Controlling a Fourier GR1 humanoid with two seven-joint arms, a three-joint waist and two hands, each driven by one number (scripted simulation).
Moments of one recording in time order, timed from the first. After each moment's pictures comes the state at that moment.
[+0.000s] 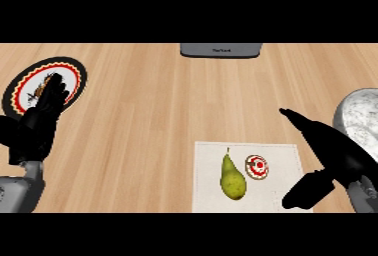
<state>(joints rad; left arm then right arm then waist) -0.18 0.45 -0.08 -1.51 0.18 0.24 0.11 -0.34 -0.70 0.46 -1.95 0.08 0.20 1.07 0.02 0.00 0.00</state>
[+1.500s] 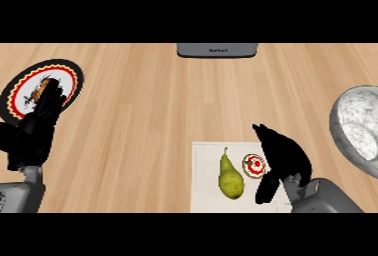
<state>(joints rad) -0.14 0.37 0.01 -1.52 0.10 0.18 0.10 -0.30 -0.43 0.58 -1.65 0.45 0.27 0.98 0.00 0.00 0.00</state>
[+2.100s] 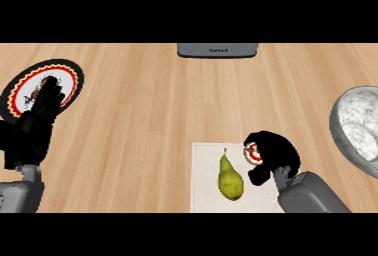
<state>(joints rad) -0.15 0.34 0.05 -1.55 0.06 0.14 0.14 -0.30 -0.31 0.49 -1.51 0.54 0.33 0.90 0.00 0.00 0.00</state>
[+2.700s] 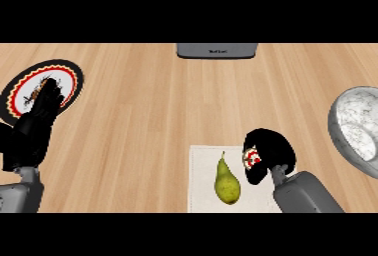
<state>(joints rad) -0.14 0.31 0.09 -1.55 0.03 0.09 0.14 -0.28 -0.24 0.43 -1.42 0.70 0.28 0.71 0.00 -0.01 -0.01</state>
